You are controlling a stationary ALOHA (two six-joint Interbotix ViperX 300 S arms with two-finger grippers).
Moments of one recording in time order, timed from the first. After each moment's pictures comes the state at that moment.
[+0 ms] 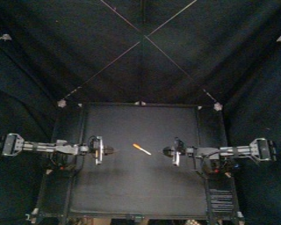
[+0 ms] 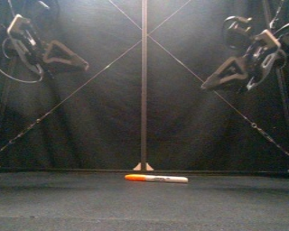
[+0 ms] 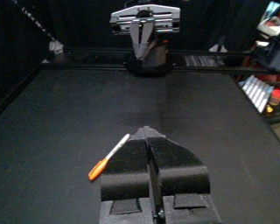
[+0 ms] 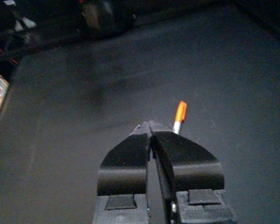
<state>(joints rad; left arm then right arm) 0.09 -0.62 1.16 0.01 -0.38 0.01 -0.11 -0.50 1.11 0.14 -0.30 0.02</state>
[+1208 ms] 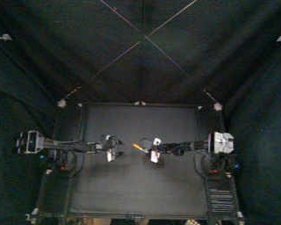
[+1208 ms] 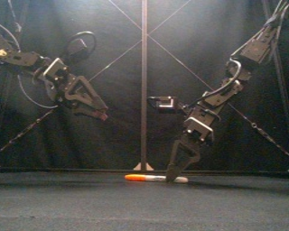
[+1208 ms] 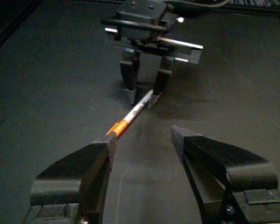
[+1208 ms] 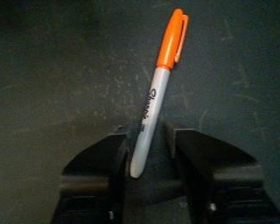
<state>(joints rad) 0.17 -0.27 1.04 0.01 -0.36 0.01 -0.21 0.18 0.71 0.01 -0.03 0.02</state>
